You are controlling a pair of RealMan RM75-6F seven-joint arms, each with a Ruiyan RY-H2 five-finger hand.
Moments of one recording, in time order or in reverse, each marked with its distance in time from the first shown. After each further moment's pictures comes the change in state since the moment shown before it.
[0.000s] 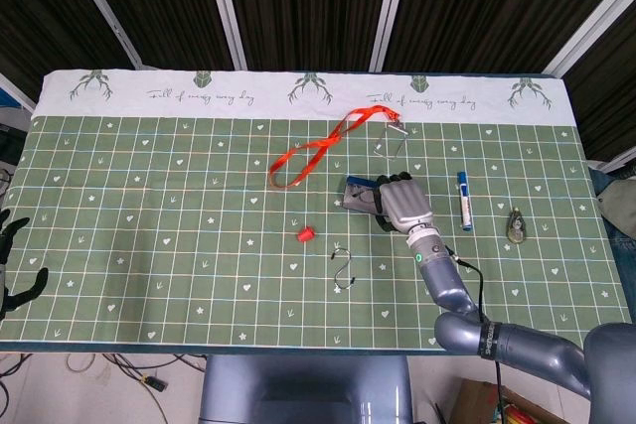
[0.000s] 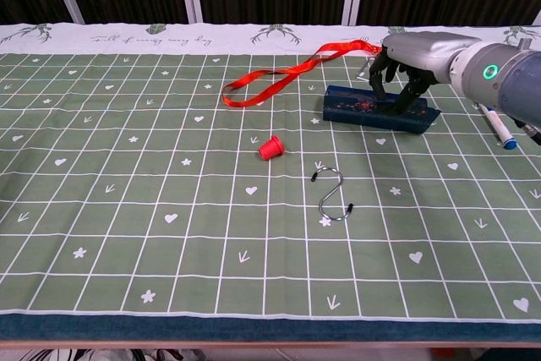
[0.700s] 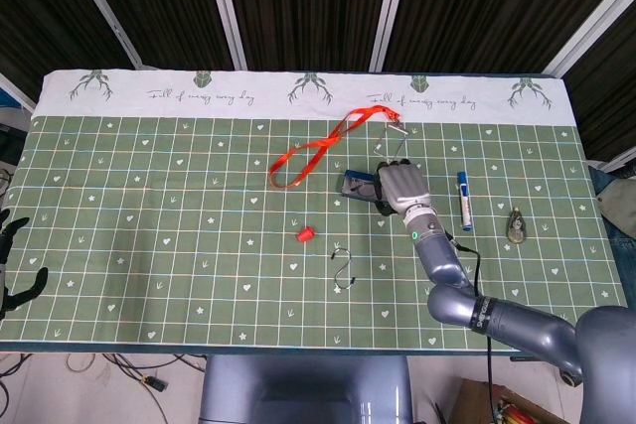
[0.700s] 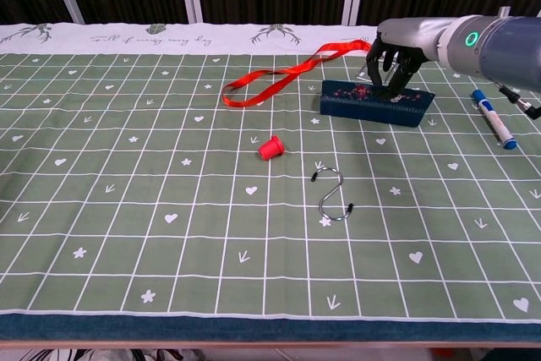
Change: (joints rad) left arm 0.000 -0.001 0.000 0.002 0.002 0.001 0.001; right arm 0.115 0.028 0.027 0.076 0.204 -0.108 -0.048
